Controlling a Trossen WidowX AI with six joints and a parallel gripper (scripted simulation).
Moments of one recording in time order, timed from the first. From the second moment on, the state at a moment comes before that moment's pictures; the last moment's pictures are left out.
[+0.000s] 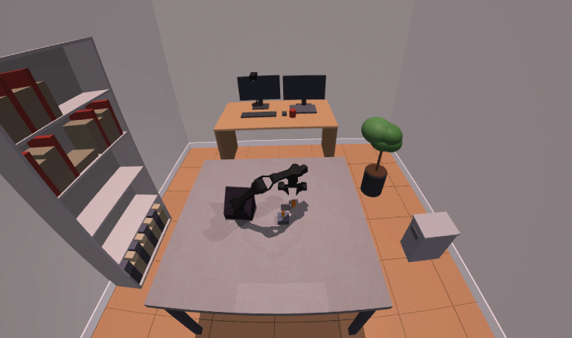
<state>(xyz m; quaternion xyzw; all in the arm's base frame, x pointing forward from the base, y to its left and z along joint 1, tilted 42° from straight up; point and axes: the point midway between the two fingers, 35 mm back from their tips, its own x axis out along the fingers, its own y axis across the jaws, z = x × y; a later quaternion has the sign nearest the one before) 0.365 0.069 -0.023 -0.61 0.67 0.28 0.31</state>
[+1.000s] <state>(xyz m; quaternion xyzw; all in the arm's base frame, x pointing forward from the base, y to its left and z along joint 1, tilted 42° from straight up) 0.370 0.024 -0.074 -0.61 0.67 0.28 0.31</state>
